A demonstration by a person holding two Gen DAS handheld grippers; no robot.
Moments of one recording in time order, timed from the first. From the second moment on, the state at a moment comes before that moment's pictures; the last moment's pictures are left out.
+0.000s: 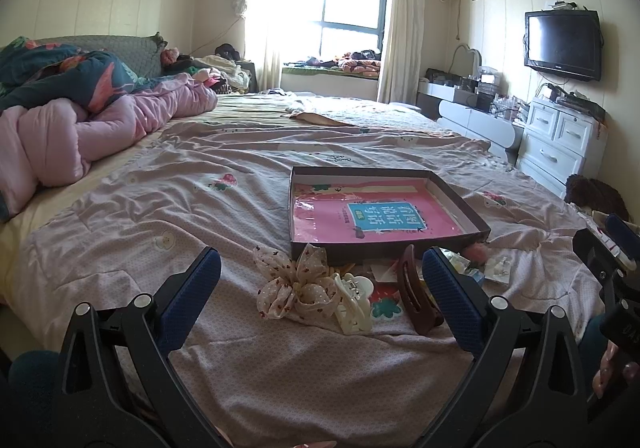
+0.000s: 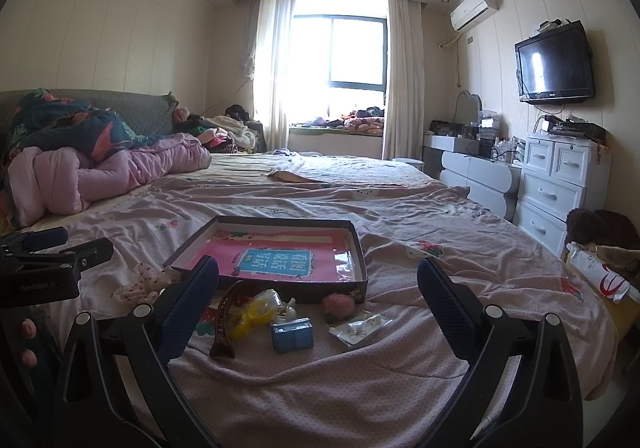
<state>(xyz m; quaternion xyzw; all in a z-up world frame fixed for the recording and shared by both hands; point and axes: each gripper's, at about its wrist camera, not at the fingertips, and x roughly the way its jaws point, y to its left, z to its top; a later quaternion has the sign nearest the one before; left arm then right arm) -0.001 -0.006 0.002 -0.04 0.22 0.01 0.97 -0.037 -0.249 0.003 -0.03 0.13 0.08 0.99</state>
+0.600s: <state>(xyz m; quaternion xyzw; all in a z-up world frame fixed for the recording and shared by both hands) 0.015 0.035 -0.003 -0.08 0.24 0.05 0.97 -0.015 -0.220 0.000 -0.06 0.17 0.14 0.97</state>
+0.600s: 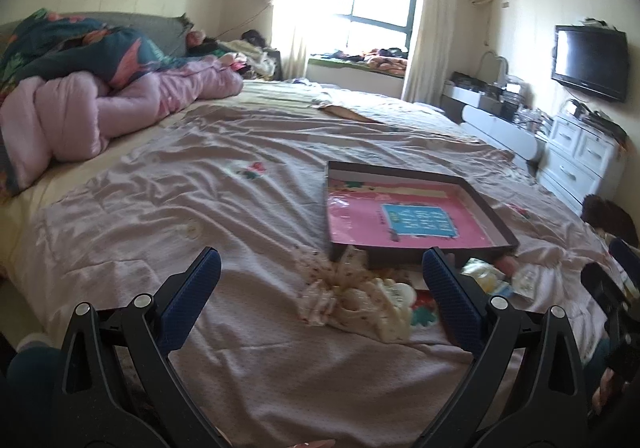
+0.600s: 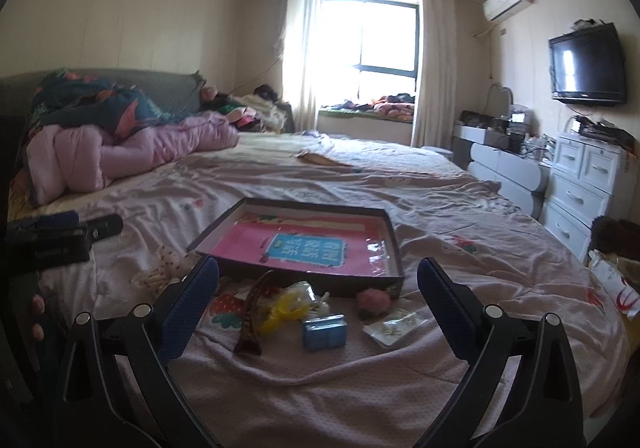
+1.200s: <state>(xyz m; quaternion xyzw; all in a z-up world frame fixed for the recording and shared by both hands) 0.049 0.079 -0.042 -0.10 0.34 0.06 0.93 0.035 -0.162 -0.045 -0.08 0.29 0.24 0.92</state>
